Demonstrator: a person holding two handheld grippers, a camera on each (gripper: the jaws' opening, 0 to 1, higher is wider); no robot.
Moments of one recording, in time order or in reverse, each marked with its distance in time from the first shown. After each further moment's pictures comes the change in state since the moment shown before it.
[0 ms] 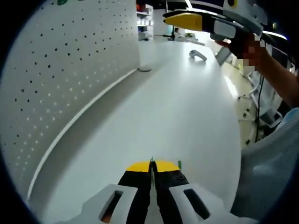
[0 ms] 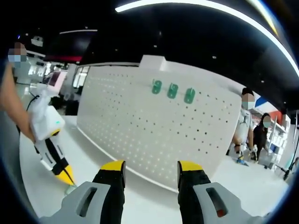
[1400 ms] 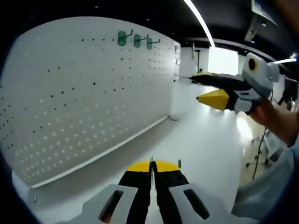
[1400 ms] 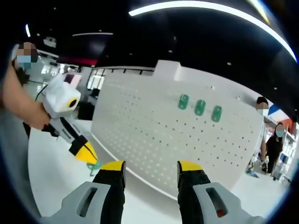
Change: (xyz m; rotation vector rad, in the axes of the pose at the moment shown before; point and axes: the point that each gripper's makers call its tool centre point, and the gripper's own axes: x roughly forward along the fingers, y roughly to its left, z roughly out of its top) left arm -0.082 0.058 0.061 -0.183 -0.375 0.157; right arm 0.023 0.054 0.041 -0.041 -0.048 0.139
